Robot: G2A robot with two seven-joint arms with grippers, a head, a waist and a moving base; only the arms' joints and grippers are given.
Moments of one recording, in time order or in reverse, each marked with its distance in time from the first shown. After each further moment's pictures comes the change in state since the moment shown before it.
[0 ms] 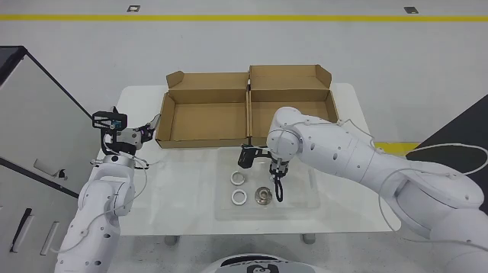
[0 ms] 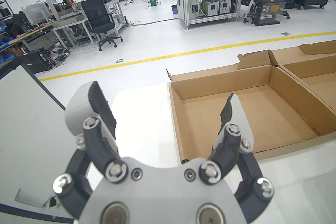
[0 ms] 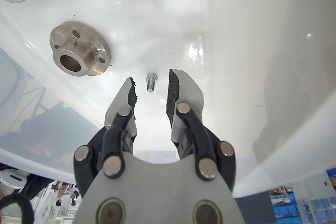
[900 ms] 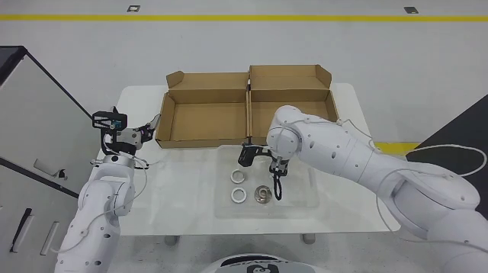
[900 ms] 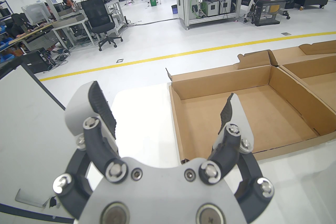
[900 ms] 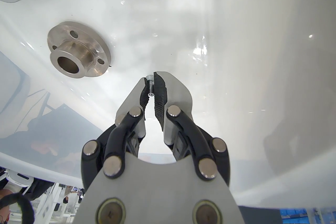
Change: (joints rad) left arm 0.000 0.000 0.000 0.000 0.000 0.000 0.000; right arm -0.008 -0.011 0.033 0.025 0.021 0.002 0.017
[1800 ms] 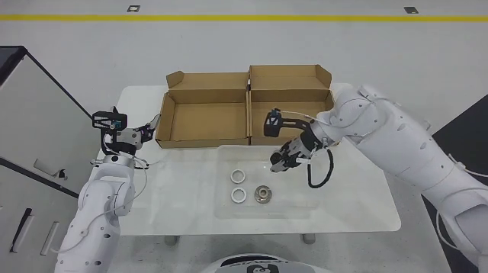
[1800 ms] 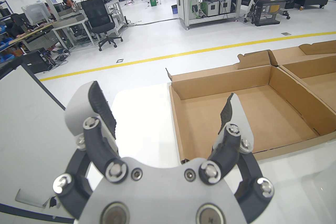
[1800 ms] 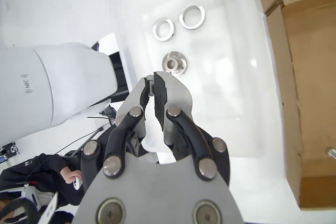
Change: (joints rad) left arm 0.000 0.000 0.000 0.000 0.000 0.000 0.000; right arm -0.174 0.360 0.421 -0.338 0.538 -0.136 -0.136
